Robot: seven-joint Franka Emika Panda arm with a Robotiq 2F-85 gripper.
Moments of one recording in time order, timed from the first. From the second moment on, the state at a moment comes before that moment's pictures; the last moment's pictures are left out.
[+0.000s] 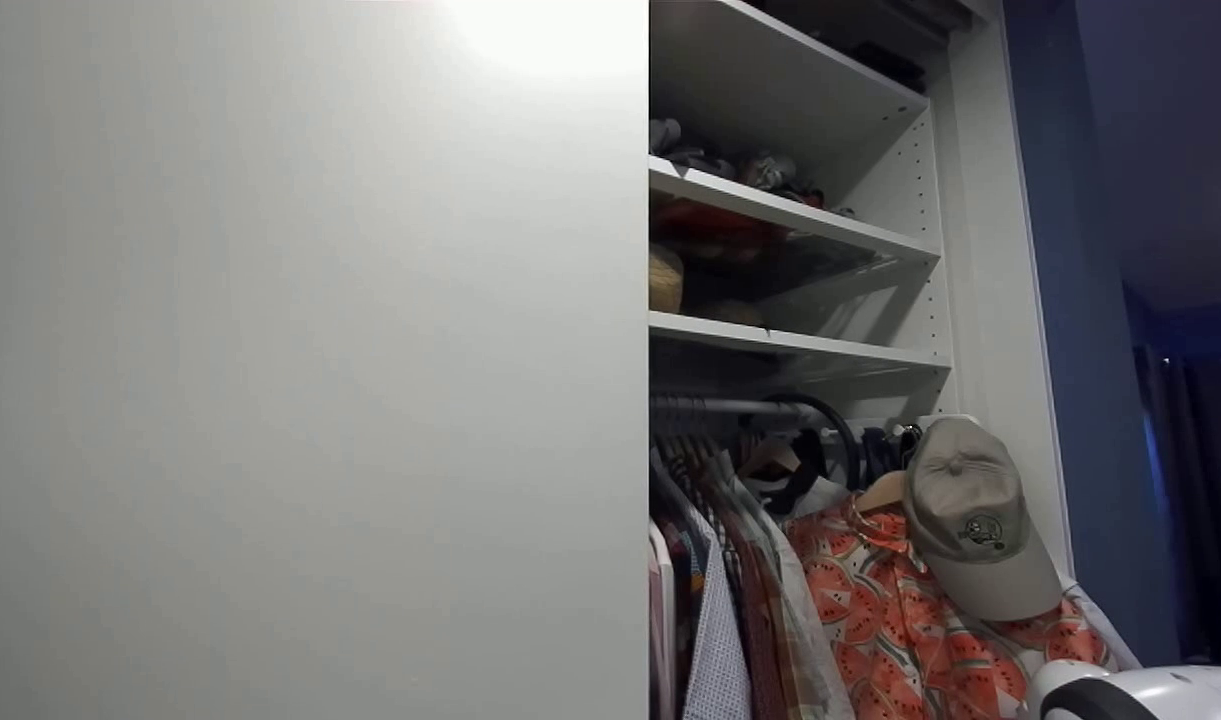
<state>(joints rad) -0.23 0.42 -0.20 -2.34 -1.61 2.71 0.72</state>
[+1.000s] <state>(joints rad) -0.19 0.45 -0.20 -2.28 -1.70 2.65 0.85</state>
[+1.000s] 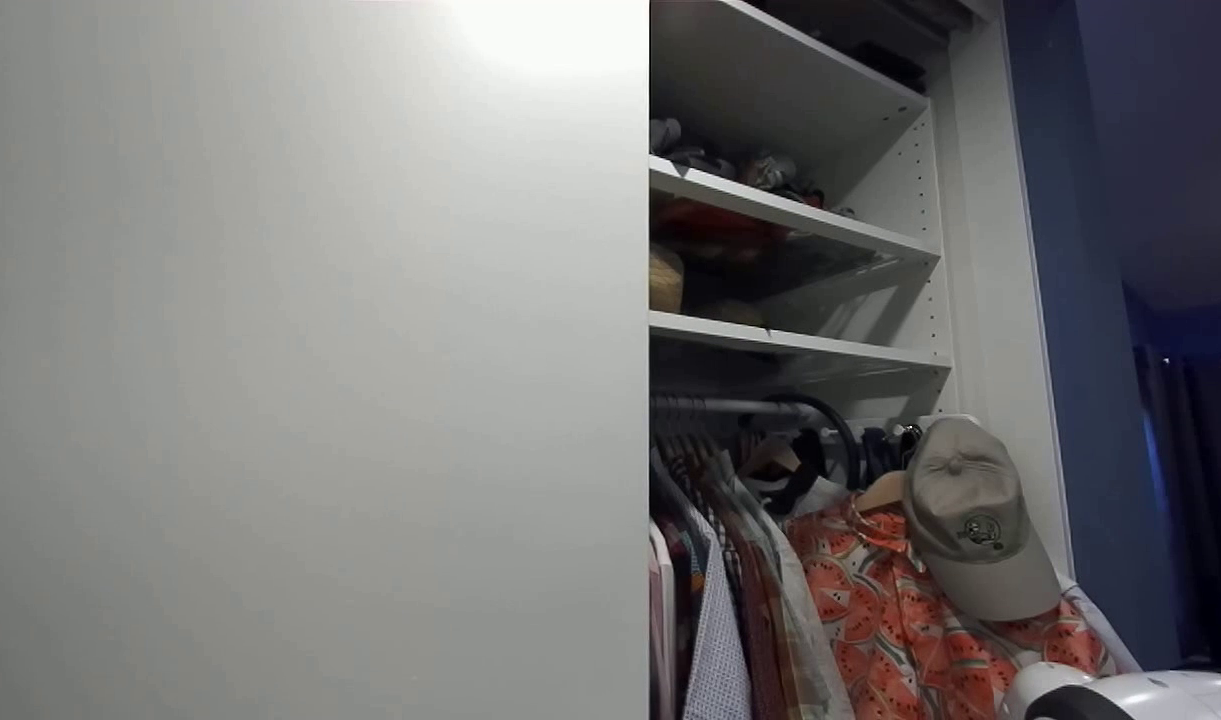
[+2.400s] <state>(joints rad) -0.03 0.20 0.01 -2.52 -1.65 2.34 0.88</state>
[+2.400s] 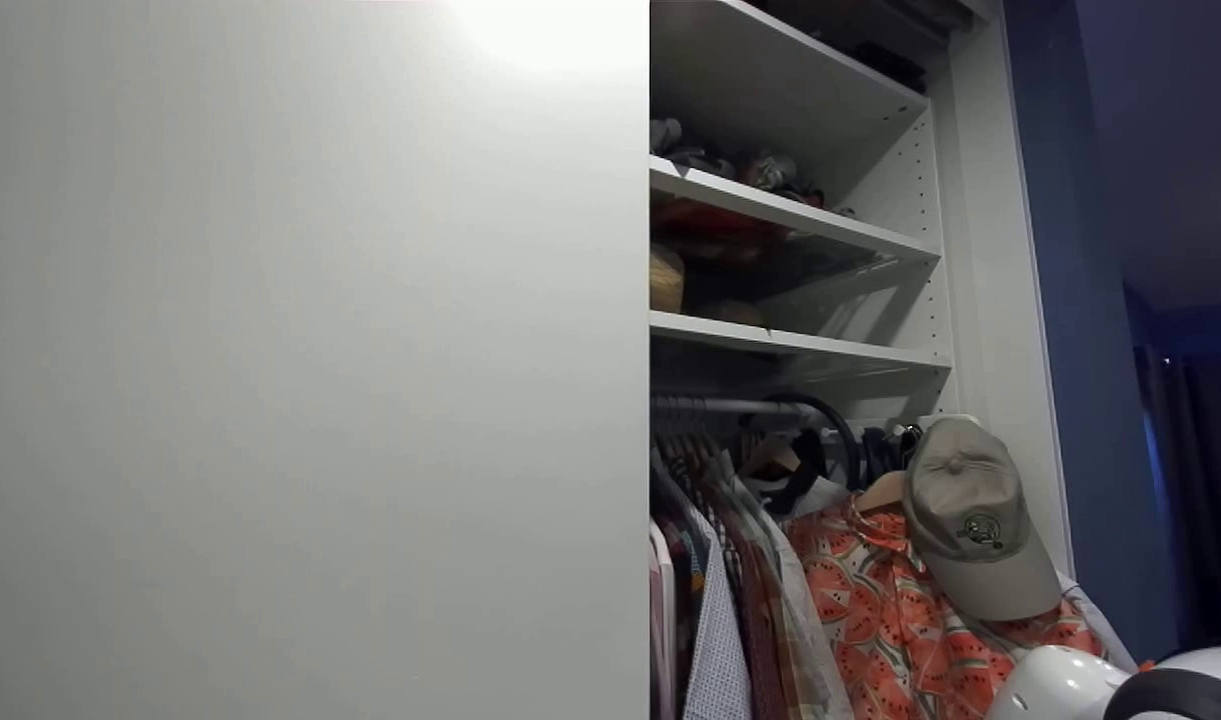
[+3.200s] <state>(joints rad) -0.07 0.40 0.00 -2.35 -1.75 2.34 0.96</state>
